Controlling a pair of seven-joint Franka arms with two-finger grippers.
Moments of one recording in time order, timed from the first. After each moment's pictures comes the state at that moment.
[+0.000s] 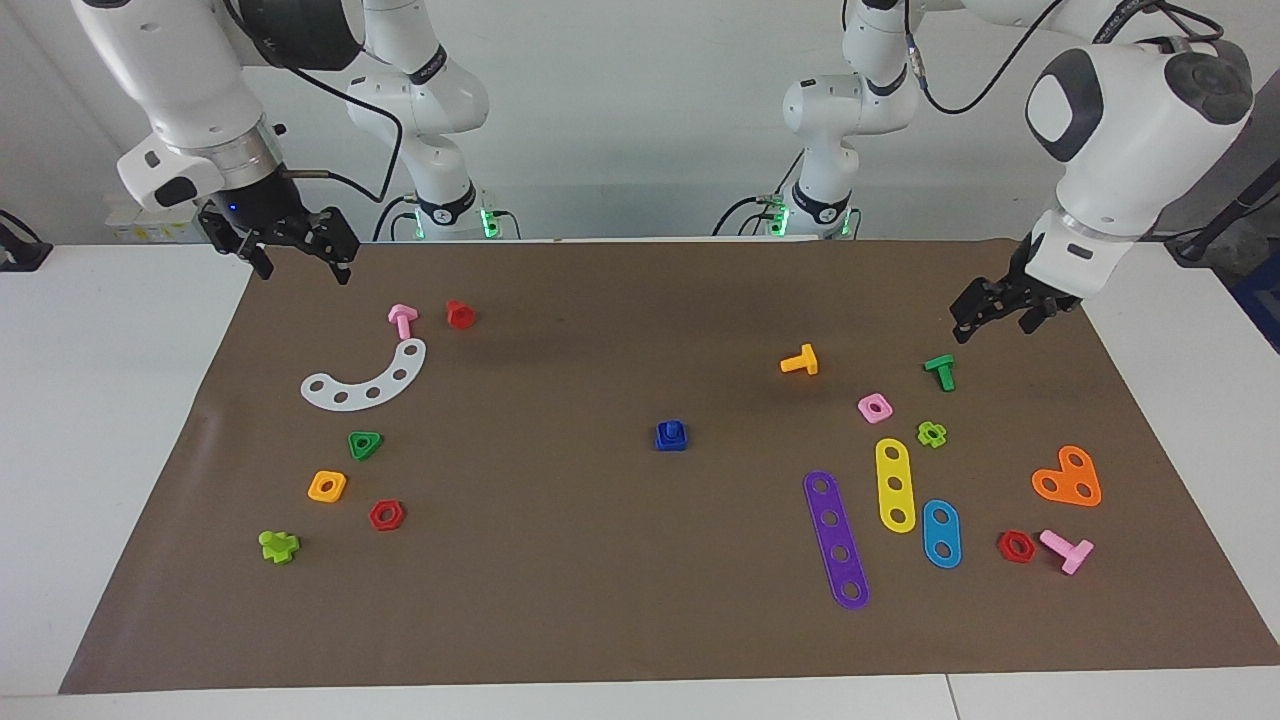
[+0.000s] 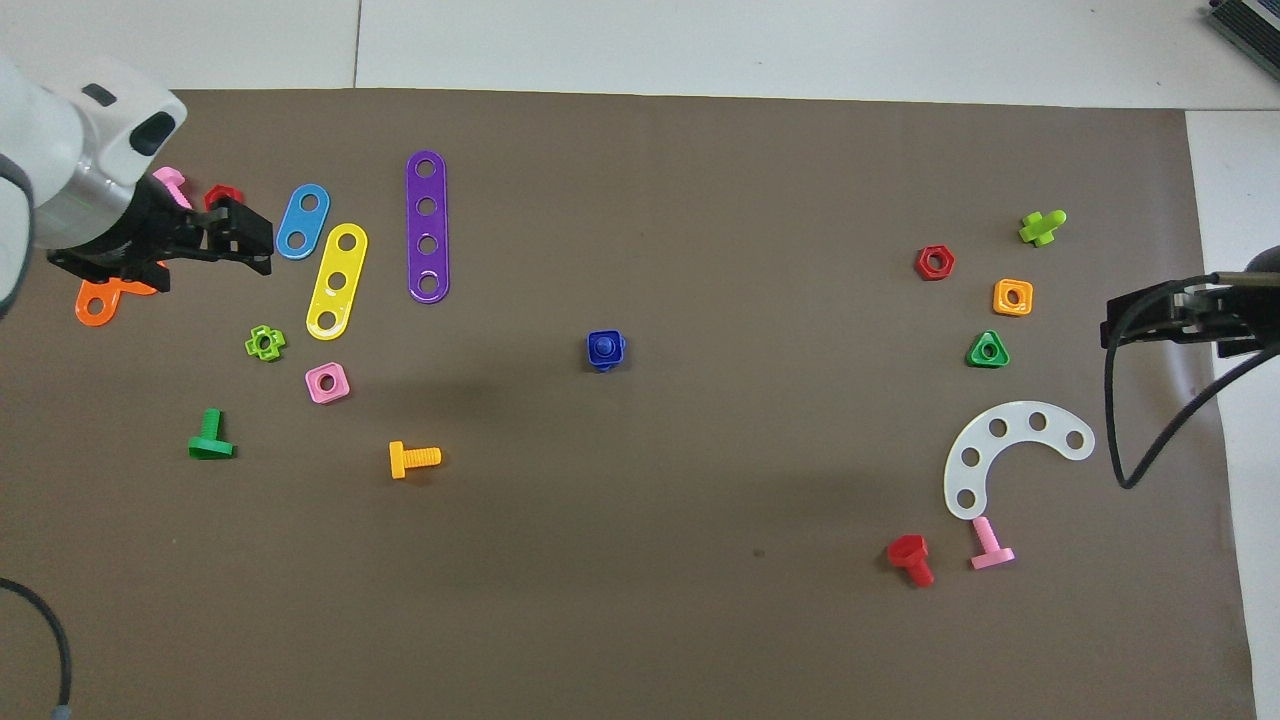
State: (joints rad) left arm -0.01 0.11 -0.03 -1.52 -0.01 1.63 -0.11; right arm 0.05 -0.02 -0.06 -1.60 -0.03 1.56 0.09
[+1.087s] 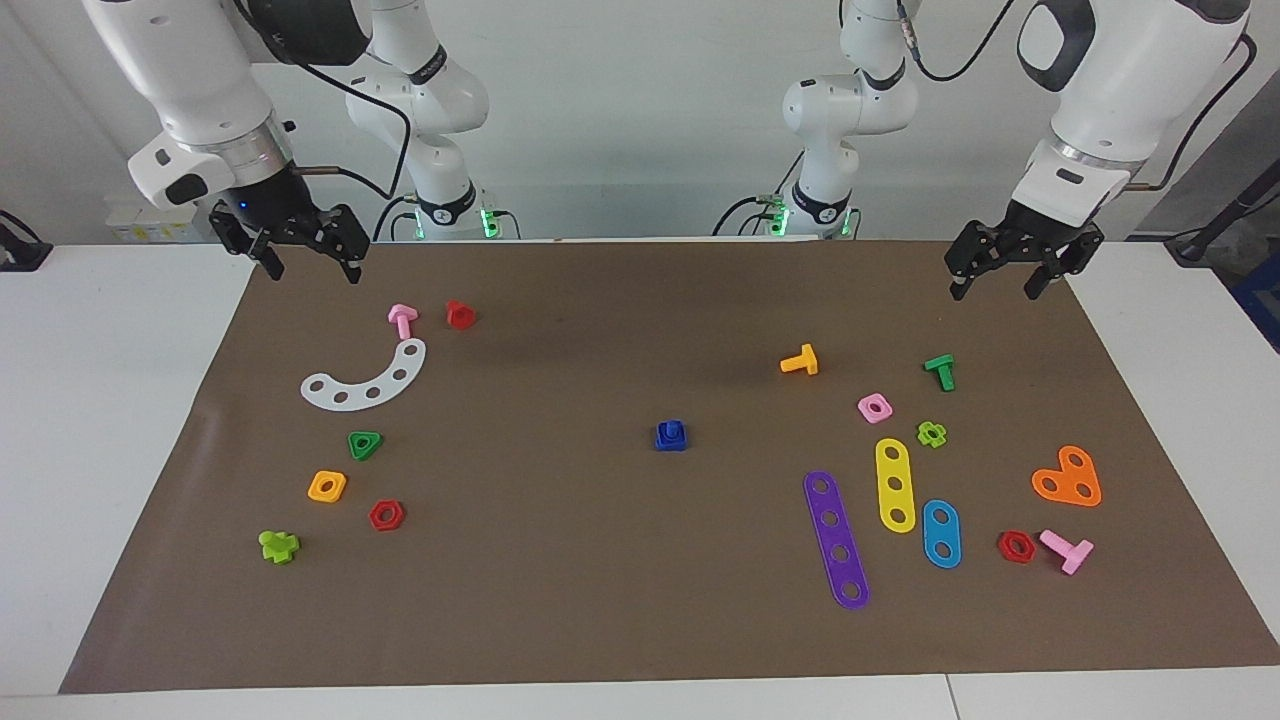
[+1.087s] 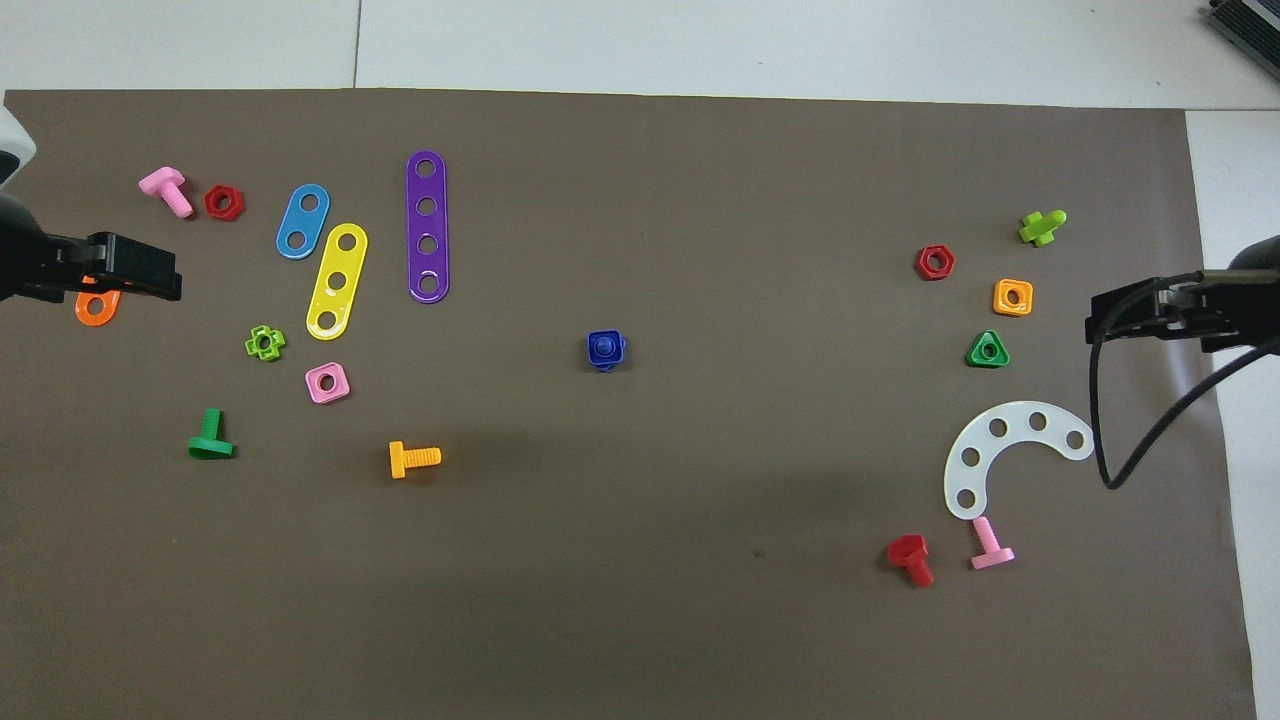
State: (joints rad) left arm -0.02 0.04 -0.05 -1.54 -0.01 1.63 0.00; right arm 0.05 -0.02 -0.04 -1.60 0.00 1.57 0.10
